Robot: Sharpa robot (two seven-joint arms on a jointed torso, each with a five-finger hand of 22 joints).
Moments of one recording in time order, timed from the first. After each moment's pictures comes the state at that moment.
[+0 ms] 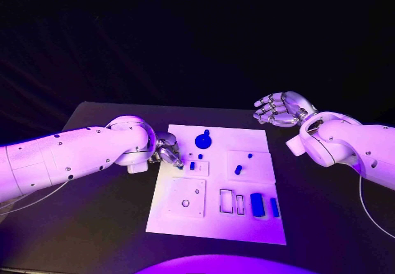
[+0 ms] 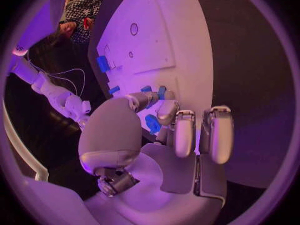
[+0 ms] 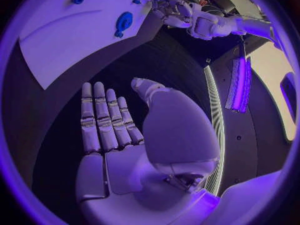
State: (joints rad) left arm 1.25 -0.81 -0.07 1.52 -1.07 0.21 -0.51; left_hand 1.11 -0.17 0.75 0.15 0.32 0.79 0.07 0.79 0.88 1.31 -0.01 1.22 1.09 1.47 -0.06 1.54 1.31 0.03 1.46 0.05 1.53 1.31; right arm 1.33 -0.82 -0.17 1.41 -0.67 -0.45 0.12; right_hand 1.33 -0.19 0.45 0.15 0.29 0.63 0.18 0.39 0.35 0.84 0.20 0.36 0.08 1.00 0.15 0.14 0.39 0.17 0.91 0.25 0.07 0.43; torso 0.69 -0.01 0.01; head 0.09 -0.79
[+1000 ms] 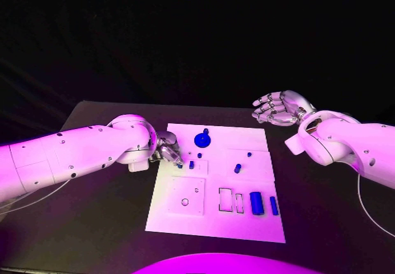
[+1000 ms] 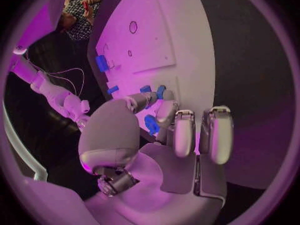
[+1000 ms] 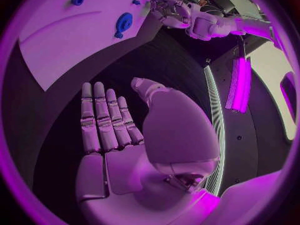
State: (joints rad) left arm 1.25 -0.80 -0.07 1.50 -1.06 0.21 -0.51; left_hand 1.03 -0.14 0.75 0.10 0.29 0.81 0.06 0.80 0.89 1.34 -0.03 1.24 1.11 1.47 -0.08 1.54 1.31 0.03 1.47 0.04 1.53 1.31; right arm 1.33 -0.81 -0.17 1.40 -0.67 -0.44 0.12; right_hand 1.33 -0.19 0.45 0.15 0.29 0.63 0.18 0.39 0.35 0.84 0.20 0.36 0.08 1.00 0.15 0.14 0.39 0.17 0.91 0.25 0.07 0.43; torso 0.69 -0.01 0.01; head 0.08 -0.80
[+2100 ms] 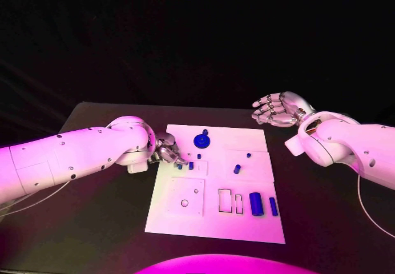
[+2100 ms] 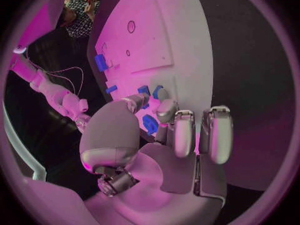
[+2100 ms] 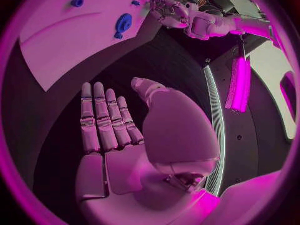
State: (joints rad) left arm 1.24 -0.79 -0.07 1.48 -1.06 0.21 -0.51; left_hand 0.99 -0.16 0.46 0.27 0.28 0.83 0.05 0.77 0.88 1.30 -0.01 1.20 1.07 1.47 -0.08 1.54 1.31 0.03 1.46 0.03 1.52 1.31; right arm 1.33 -0.82 -0.17 1.41 -0.67 -0.44 0.12; right_hand 1.33 -0.18 0.44 0.14 0.29 0.63 0.18 0.38 0.34 0.84 0.21 0.35 0.07 1.00 0.16 0.13 0.38 0.17 0.90 0.26 0.07 0.39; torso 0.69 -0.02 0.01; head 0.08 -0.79
